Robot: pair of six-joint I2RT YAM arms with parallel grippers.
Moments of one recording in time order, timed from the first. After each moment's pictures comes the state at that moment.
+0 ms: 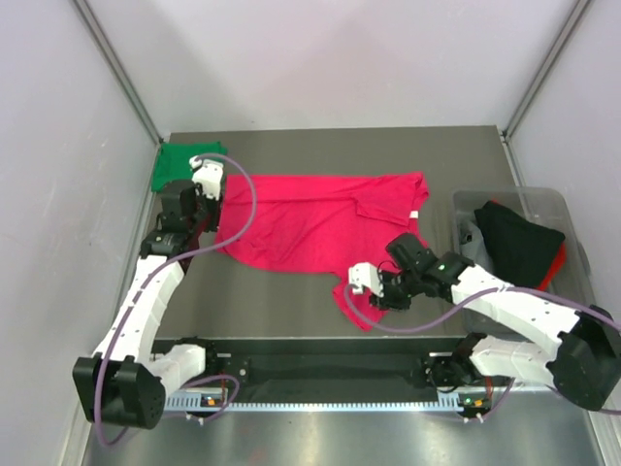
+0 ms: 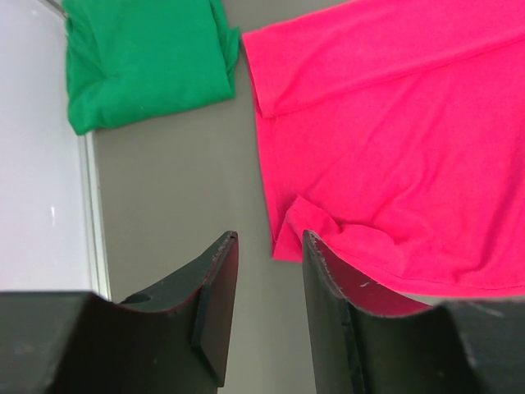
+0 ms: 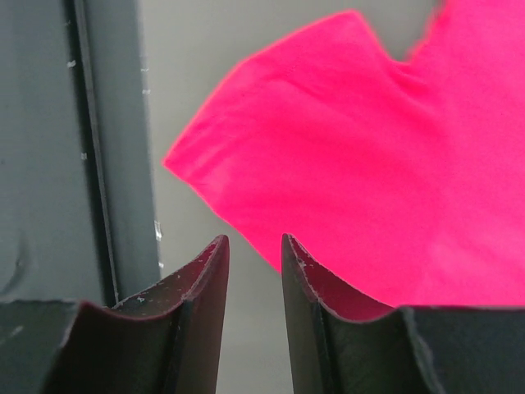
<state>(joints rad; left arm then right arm) -0.09 1.05 0.91 -0.36 -0.04 0.23 0.74 1.10 0.70 -0.67 -0.40 -0.74</state>
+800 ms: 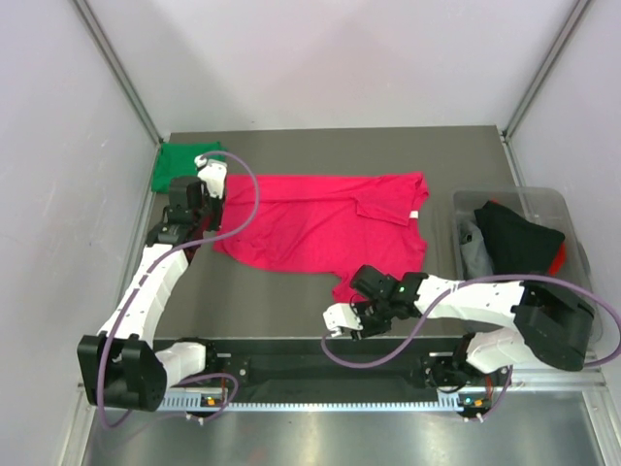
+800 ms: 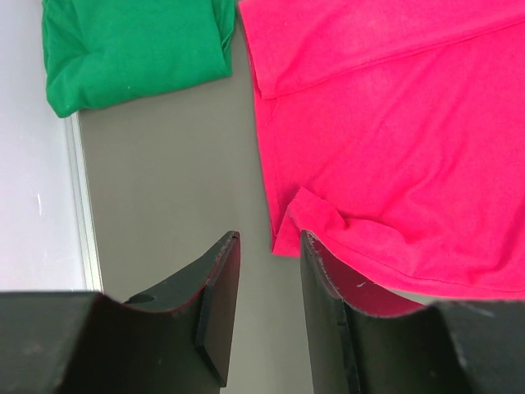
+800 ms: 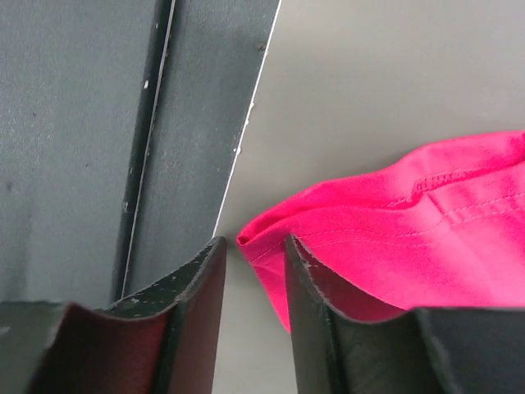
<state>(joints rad) -0.09 1.15 0.93 -0.36 -0.07 0.23 1.05 1.34 0.64 -0.48 -0.29 -0.78</state>
